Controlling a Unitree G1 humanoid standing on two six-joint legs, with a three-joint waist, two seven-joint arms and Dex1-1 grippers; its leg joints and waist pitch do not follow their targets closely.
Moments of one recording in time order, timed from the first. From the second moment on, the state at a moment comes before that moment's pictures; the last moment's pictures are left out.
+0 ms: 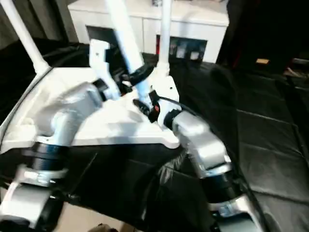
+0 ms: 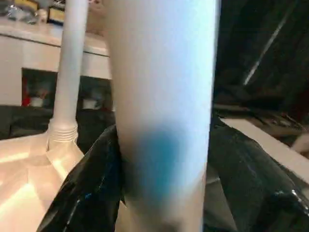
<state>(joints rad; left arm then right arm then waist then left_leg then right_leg) -0.76 0.03 0.01 0.17 -0.45 0.56 -0.33 -0.52 -0.16 0.21 0.06 0.15 0.48 0.26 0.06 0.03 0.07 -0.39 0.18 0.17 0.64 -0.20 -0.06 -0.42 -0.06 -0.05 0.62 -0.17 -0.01</state>
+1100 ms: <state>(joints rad) -0.73 0.24 0.00 0.07 -0.68 0.70 -0.86 -0.55 -0.33 0.14 -0.08 0.50 0.67 0.78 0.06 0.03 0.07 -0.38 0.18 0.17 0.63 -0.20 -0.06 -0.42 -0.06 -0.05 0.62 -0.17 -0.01</state>
